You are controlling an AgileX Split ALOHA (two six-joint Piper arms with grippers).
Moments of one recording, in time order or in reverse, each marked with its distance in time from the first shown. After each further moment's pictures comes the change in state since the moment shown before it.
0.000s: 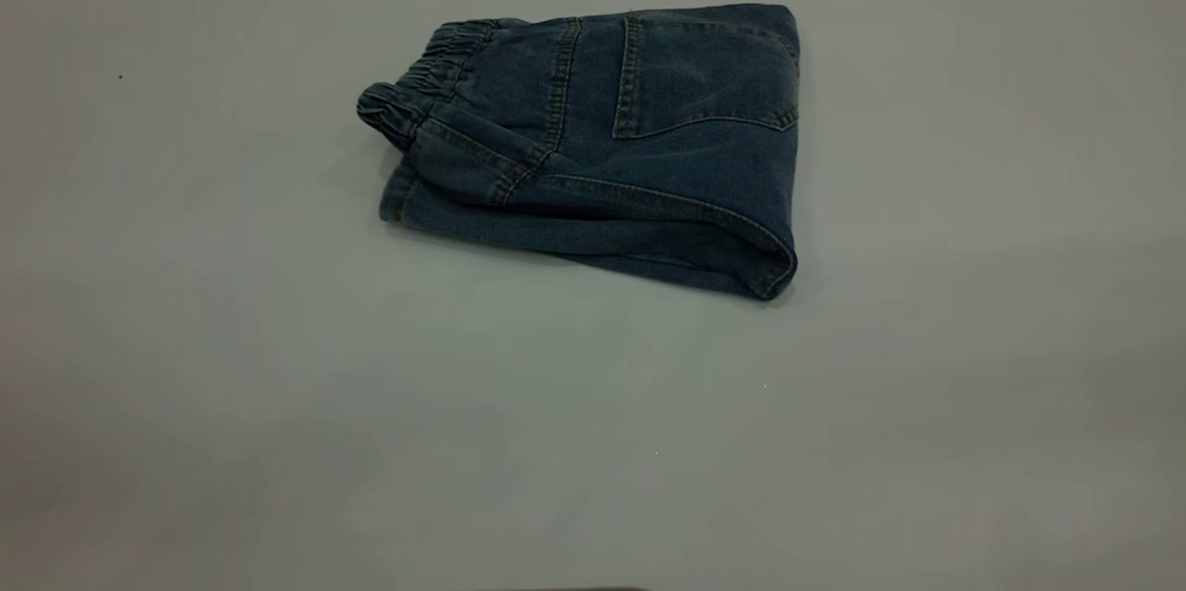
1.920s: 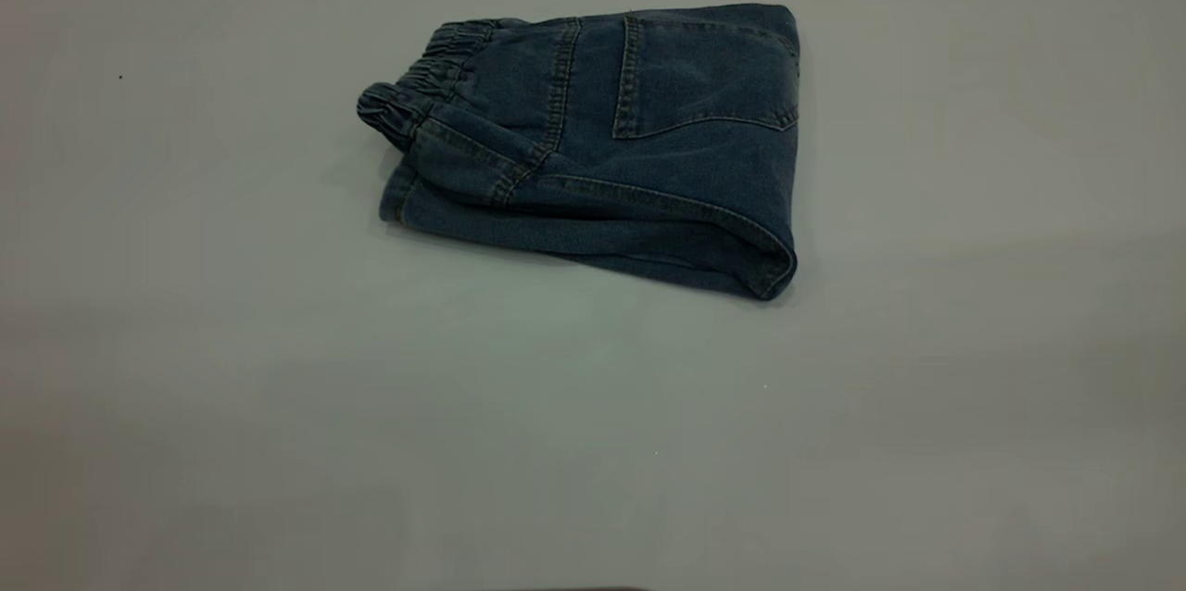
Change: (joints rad) left arm 0.881 -0.209 0.002 -0.004 -0.010 0.115; right arm 0.000 0.000 0.036 0.001 -0.057 0.003
